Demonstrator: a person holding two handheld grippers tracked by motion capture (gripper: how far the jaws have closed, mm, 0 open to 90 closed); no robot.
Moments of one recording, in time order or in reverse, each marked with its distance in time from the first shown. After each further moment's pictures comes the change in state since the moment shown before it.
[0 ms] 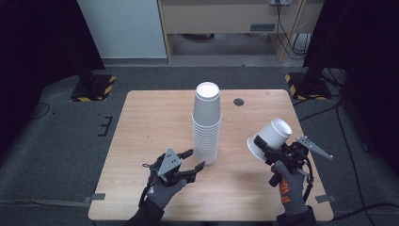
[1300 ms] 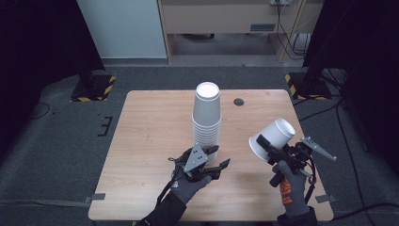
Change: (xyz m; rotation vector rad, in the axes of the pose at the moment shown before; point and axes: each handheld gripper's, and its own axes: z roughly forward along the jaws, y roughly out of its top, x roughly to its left) left arm -0.035 0.026 0.052 -0.047 -0.094 0.061; right arm -0.002 0.002 -0.005 -0.024 0.031 0.065
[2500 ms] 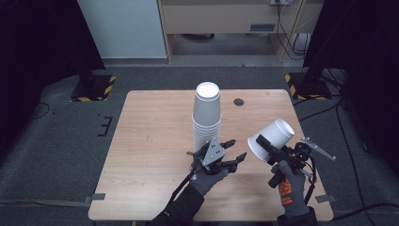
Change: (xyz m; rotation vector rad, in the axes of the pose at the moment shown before) left arm -0.008 0.007 0.052 -0.067 -0.030 0.017; right arm -0.001 -0.001 0.000 0.006 0.037 0.080
